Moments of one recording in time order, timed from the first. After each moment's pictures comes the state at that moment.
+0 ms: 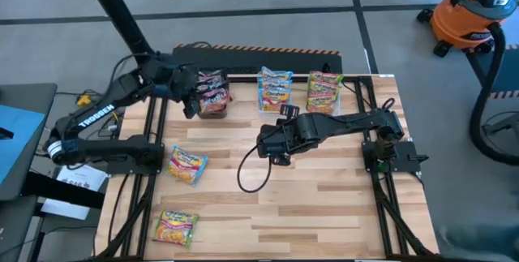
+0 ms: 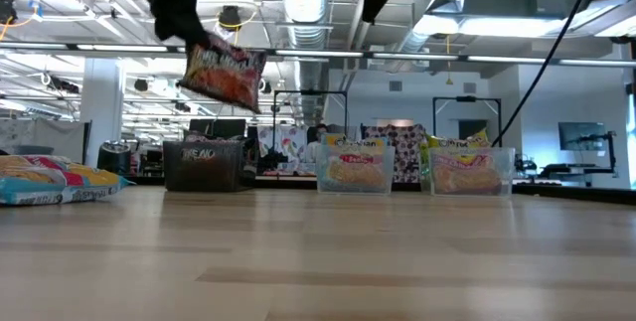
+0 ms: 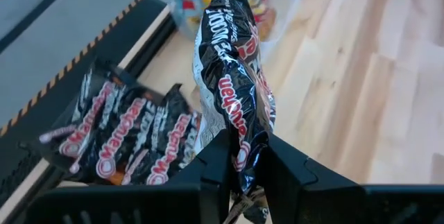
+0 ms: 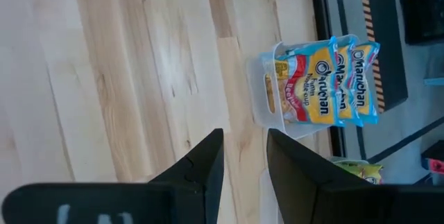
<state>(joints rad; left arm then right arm) 0.68 1.01 1.09 -0.79 0.13 0.11 0.17 1.93 2.03 -1.41 0.57 0.22</state>
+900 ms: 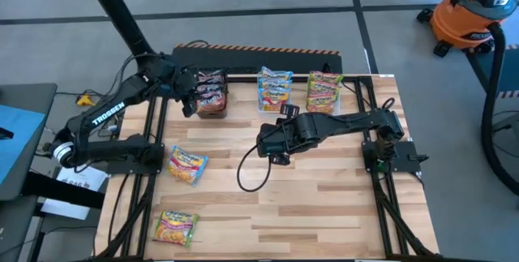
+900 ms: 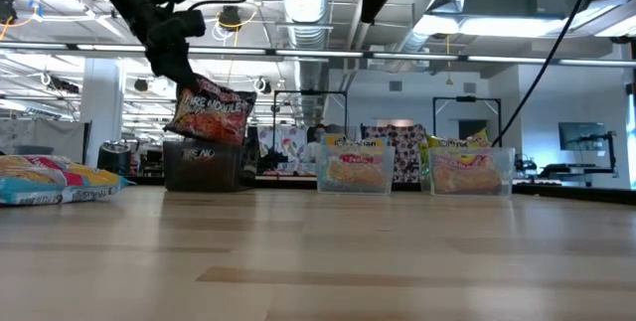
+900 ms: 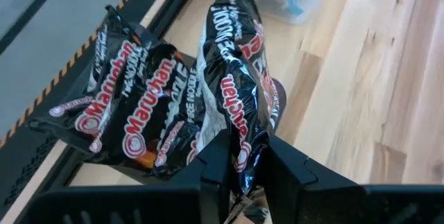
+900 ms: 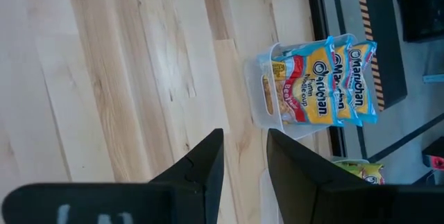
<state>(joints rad) 0.88 1.04 0.89 -0.65 0.23 0.33 0.17 1.93 2.02 -1.41 0.57 0.24</state>
